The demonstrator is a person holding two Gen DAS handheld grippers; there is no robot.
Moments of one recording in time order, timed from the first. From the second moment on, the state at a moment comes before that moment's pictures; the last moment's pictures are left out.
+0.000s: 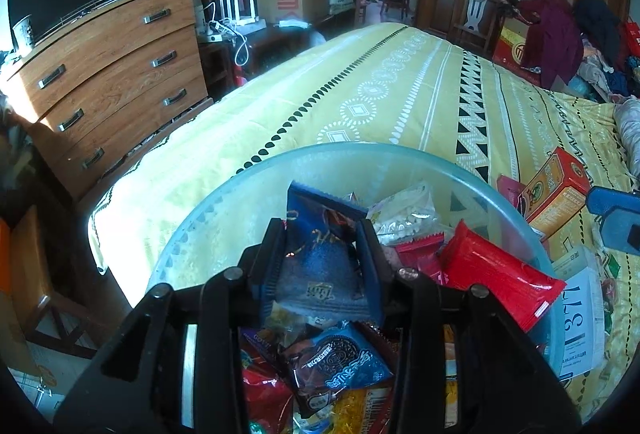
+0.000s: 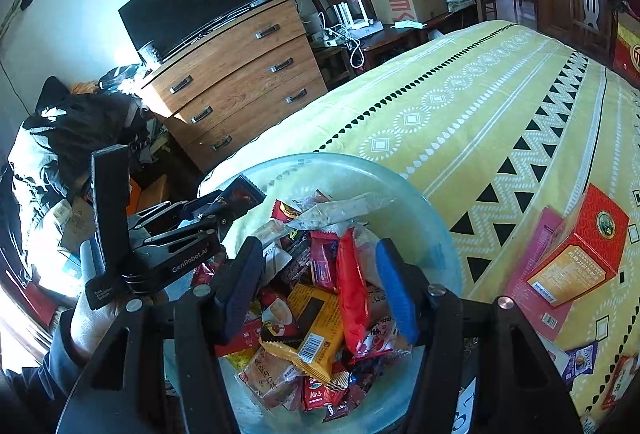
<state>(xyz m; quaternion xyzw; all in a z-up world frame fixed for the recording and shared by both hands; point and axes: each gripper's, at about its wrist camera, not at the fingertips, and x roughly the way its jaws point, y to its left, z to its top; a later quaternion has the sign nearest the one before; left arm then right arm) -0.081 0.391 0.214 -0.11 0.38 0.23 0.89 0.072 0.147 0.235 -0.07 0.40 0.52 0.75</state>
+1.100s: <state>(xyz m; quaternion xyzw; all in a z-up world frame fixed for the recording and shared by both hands) -0.112 0.372 0.241 -0.13 0.28 0.24 0.92 -0.028 0.074 0.286 -0.07 0.21 0.52 0.82</state>
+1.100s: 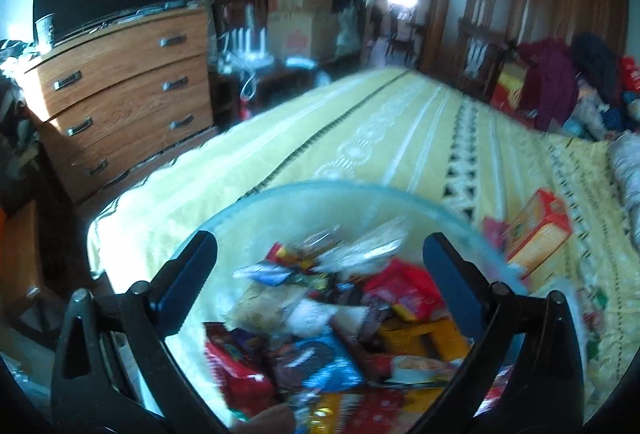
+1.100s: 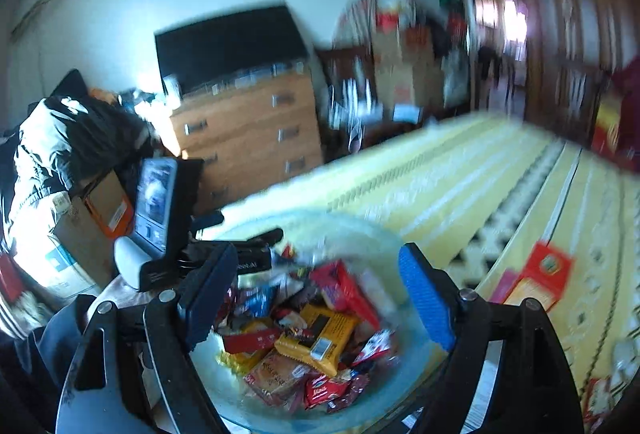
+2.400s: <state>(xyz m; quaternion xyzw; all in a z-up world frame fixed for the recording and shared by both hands) -0.035 -0.004 0.175 -0.02 0.40 -0.14 0.90 0.077 -0.336 0.033 0.04 0.47 0.21 0.85</state>
